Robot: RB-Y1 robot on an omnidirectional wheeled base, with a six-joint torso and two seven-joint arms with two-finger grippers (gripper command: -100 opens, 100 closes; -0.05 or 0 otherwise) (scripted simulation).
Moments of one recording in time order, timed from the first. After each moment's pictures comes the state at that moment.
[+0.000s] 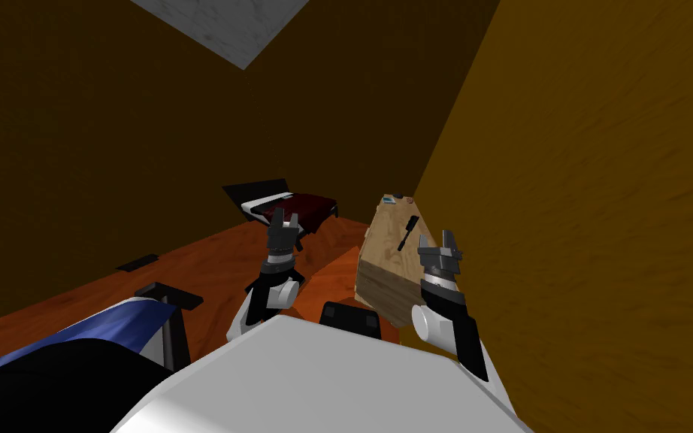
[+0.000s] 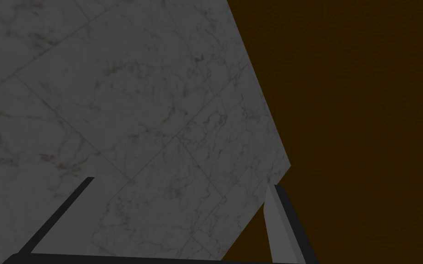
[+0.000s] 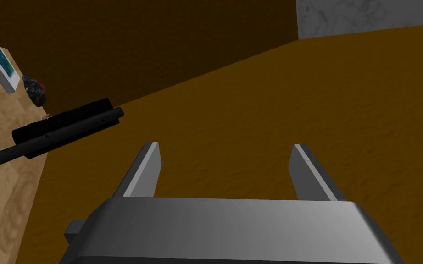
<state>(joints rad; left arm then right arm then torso) 0.48 0.03 -0.02 -2.34 -0.03 -0.54 -0.08 0.48 0.01 0.02 -2.24 -0.08 -0.39 -0.10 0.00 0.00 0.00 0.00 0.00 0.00</state>
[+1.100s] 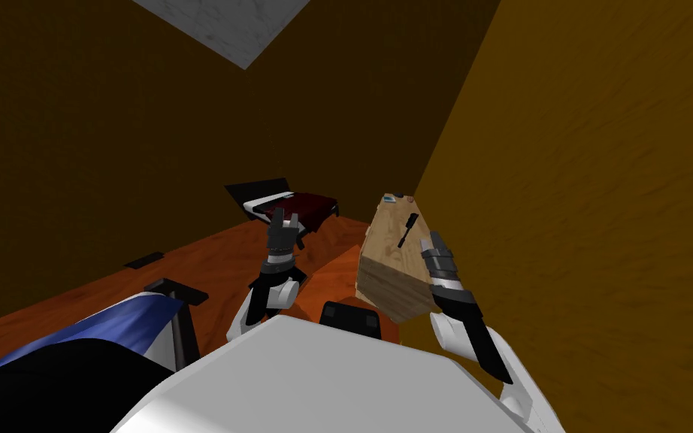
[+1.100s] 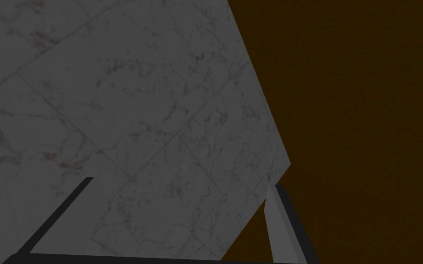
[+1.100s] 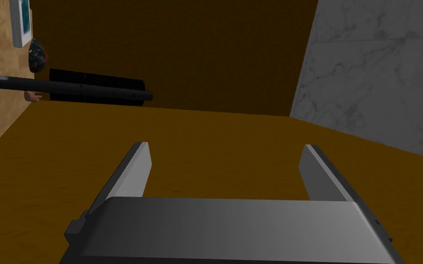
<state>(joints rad) 0.48 0.03 -0.02 -2.34 -0.03 -0.54 -0.08 0.47 -0.22 -0.06 -2.19 0.05 -0.34 -0.01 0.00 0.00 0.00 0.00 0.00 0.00</state>
